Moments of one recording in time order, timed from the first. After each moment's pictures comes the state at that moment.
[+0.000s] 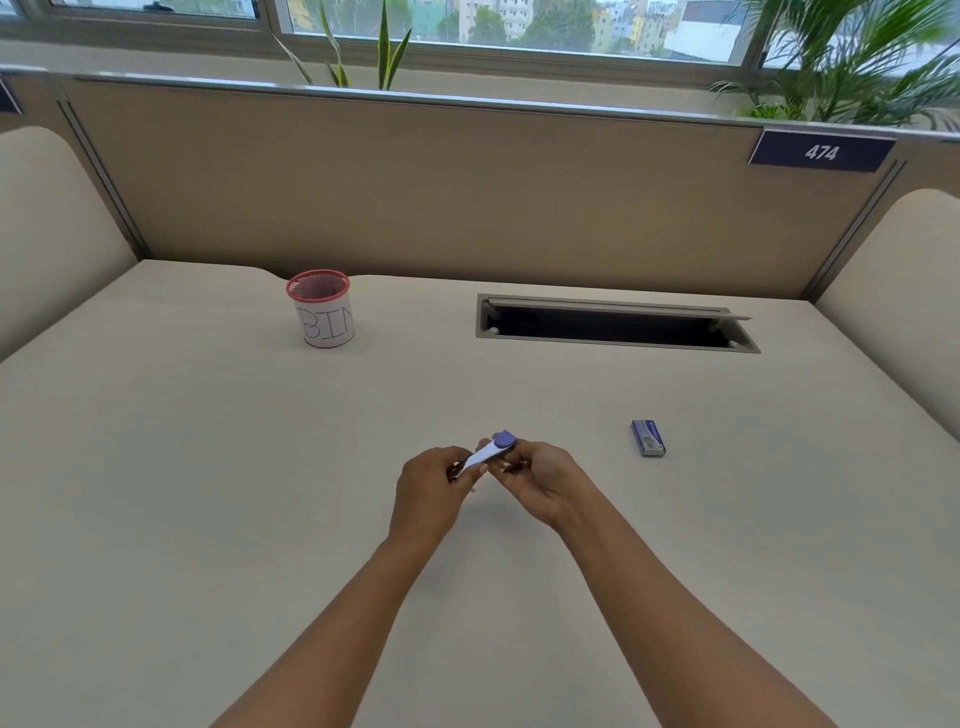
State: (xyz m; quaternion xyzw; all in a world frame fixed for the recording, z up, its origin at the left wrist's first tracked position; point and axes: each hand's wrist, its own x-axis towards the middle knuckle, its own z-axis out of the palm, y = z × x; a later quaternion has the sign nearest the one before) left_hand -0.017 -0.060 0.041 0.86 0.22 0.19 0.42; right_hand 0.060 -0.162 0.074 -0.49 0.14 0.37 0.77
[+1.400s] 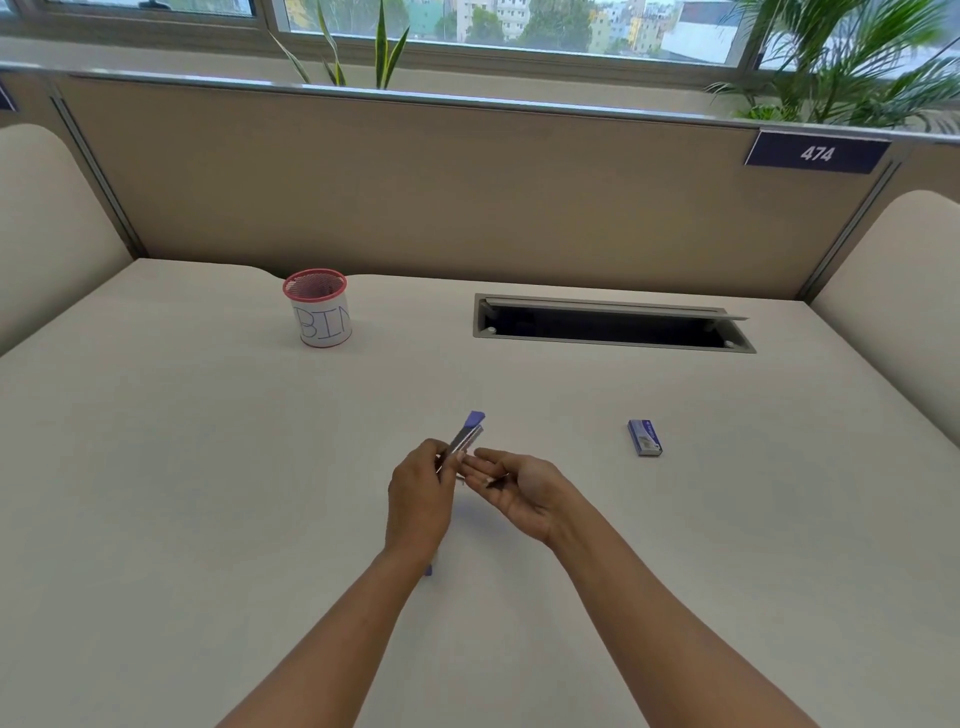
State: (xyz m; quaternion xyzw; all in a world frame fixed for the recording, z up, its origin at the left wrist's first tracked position) left_hand -0.018 -0.062 0.034 0.84 0.29 0.23 0.40; right_hand 0.045 -0.161 0.076 -0.47 0.11 0.44 0.75
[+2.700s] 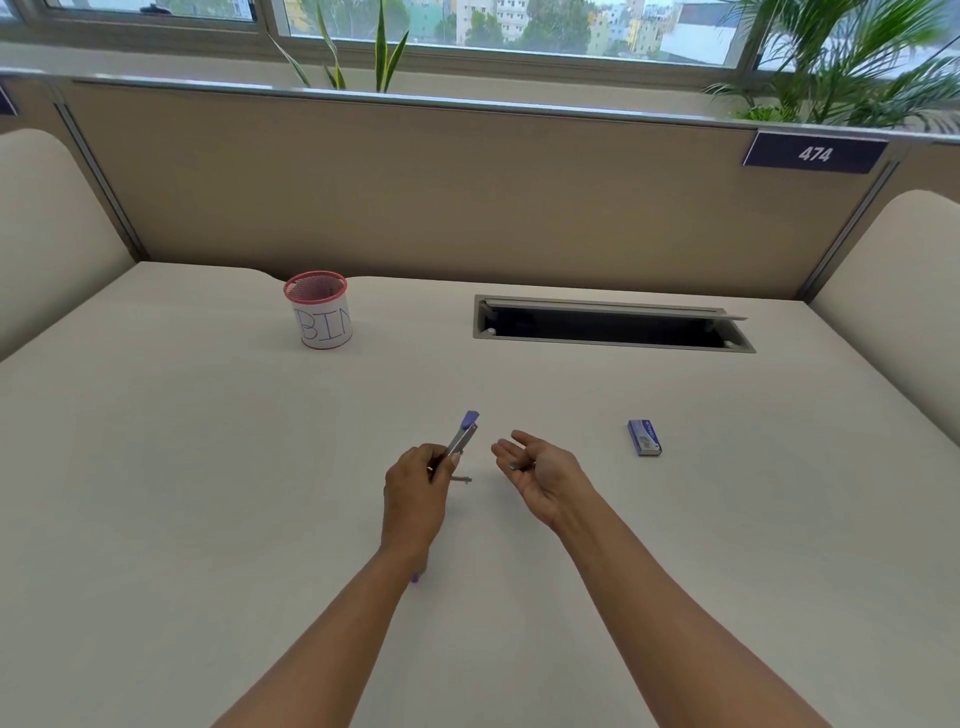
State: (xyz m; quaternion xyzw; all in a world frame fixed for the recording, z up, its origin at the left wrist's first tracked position) left_hand -0.018 -0.055 0.029 0.81 0.29 0.24 0.46; right_hand 0.061 -0.163 0.075 -0.48 0.17 0.33 0.80
